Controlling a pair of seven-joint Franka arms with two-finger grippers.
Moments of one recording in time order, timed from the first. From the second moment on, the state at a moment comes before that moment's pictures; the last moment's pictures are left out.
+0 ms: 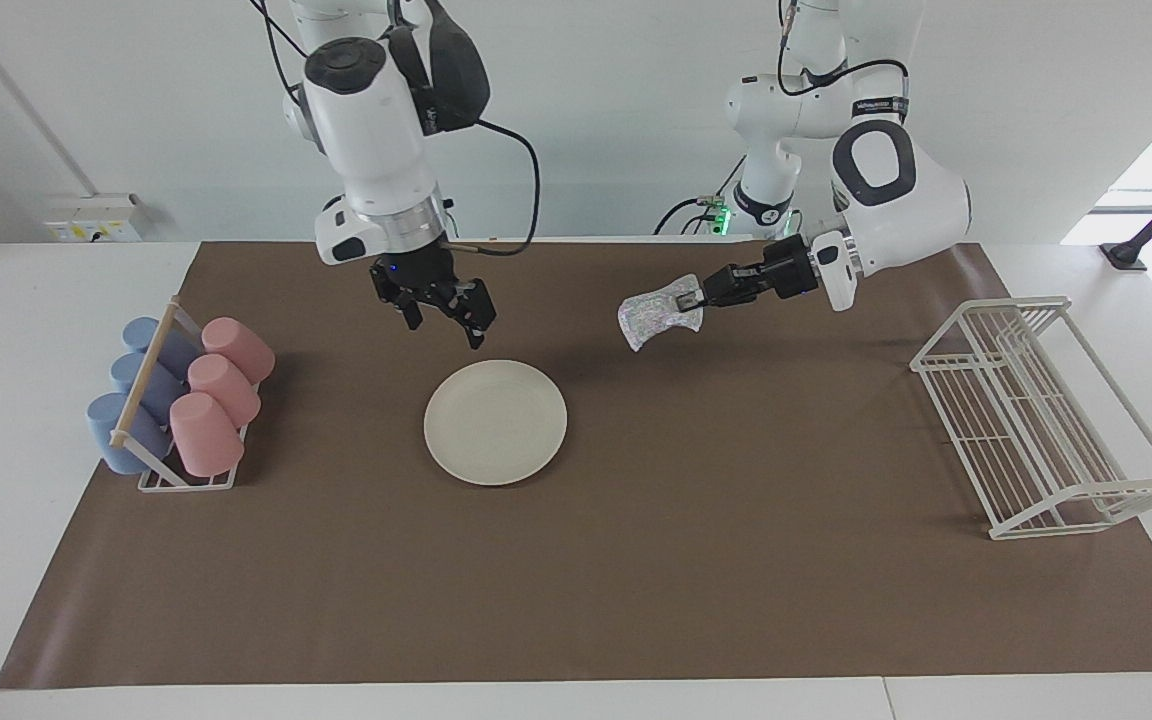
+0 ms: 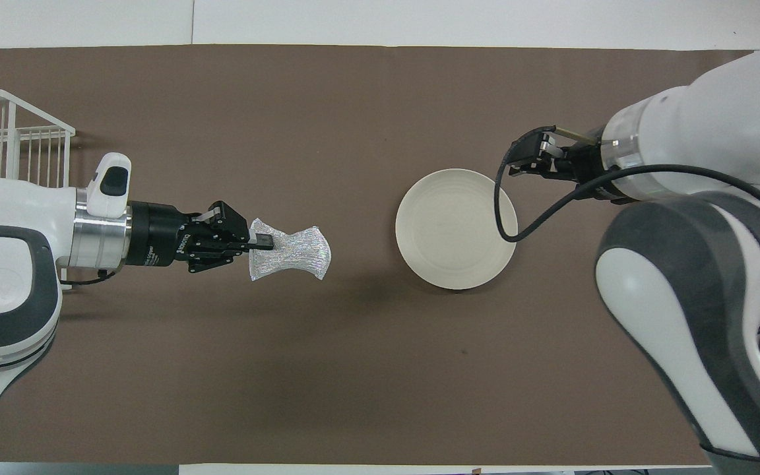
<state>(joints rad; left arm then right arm) -0.18 -0.09 -0.03 -2.10 -0.95 1.94 -0.22 0.18 0.04 0.03 -1.69 0.18 1.87 0.46</state>
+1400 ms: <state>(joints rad) -0.31 0.13 -0.05 -1.74 0.89 1.44 -0.54 -0.02 0.07 -0.04 -1.59 0.01 1.58 -0.04</state>
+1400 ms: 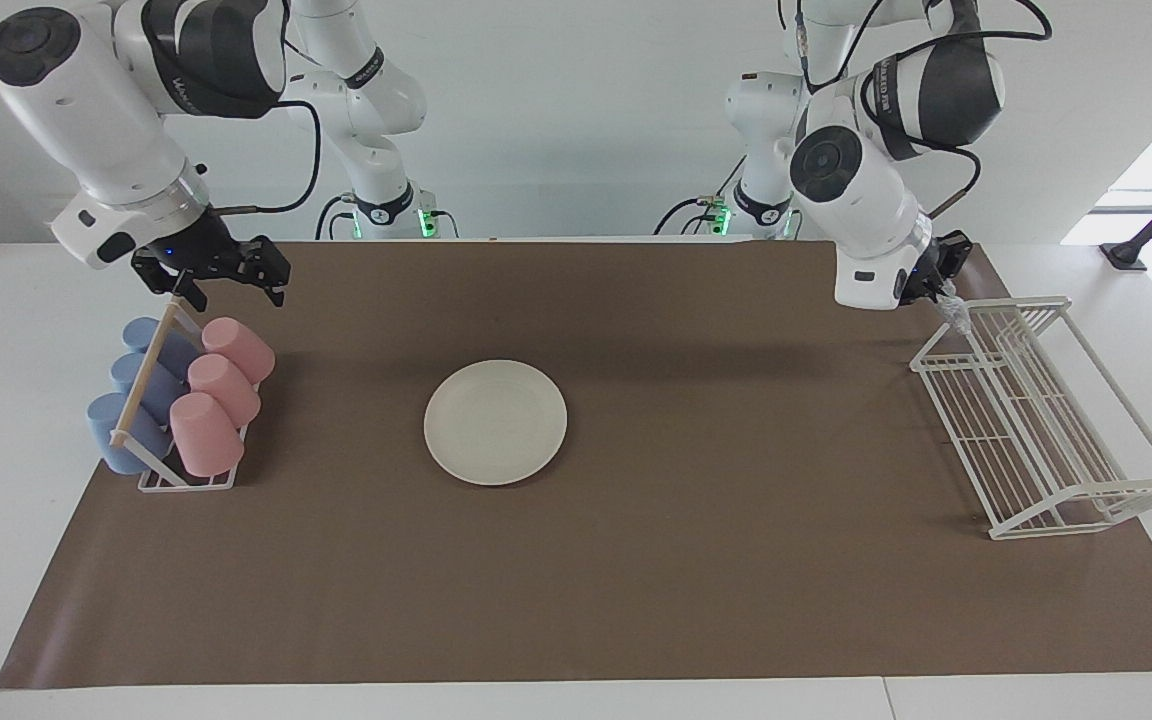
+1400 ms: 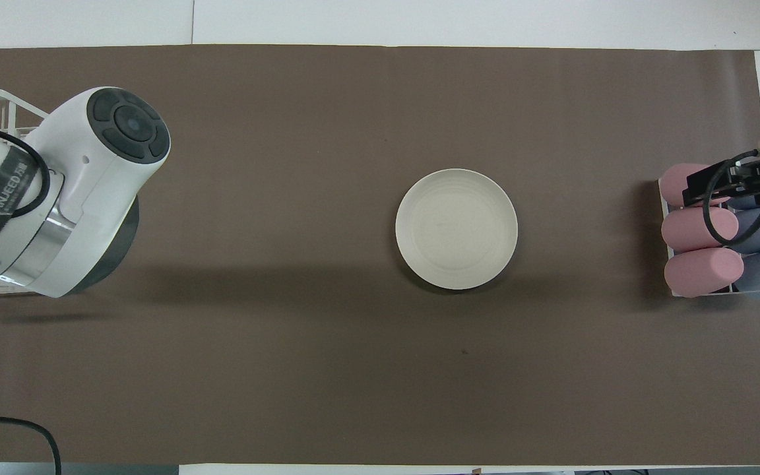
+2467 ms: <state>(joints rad) -0.18 0.31 -0.04 -1.81 1.11 1.67 -0.68 -0.01 0.06 -0.04 -1.58 0.01 1.61 -0.02</state>
